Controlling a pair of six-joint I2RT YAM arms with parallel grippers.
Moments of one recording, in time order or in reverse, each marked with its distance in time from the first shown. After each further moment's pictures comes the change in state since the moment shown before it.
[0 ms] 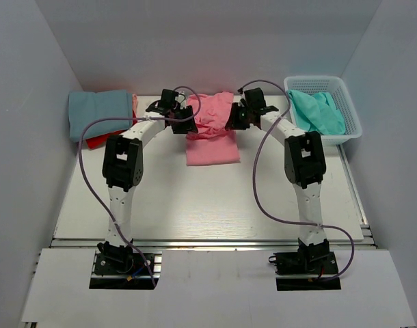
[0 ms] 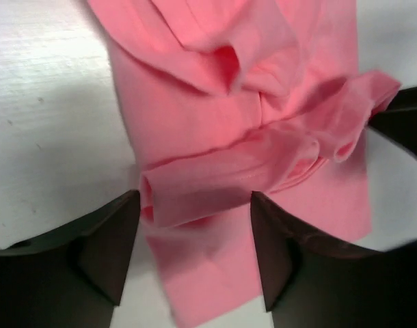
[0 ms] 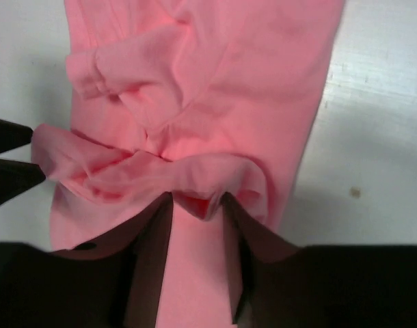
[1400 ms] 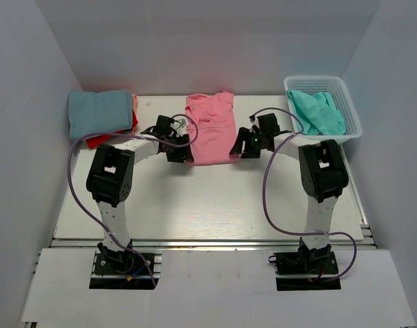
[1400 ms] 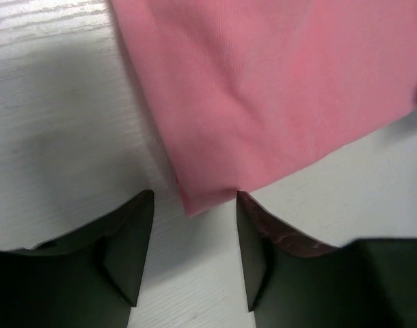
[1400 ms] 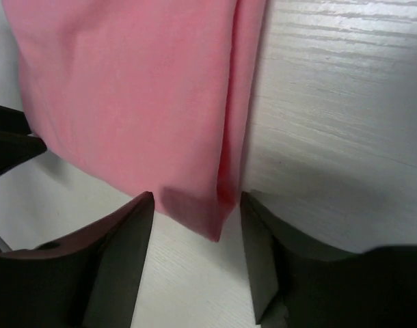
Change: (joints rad) left arm -0.027 -0.272 -0.551 0.146 0.041 0.027; right arm -0.037 -0.282 -0.586 0.177 -0.145 0.068
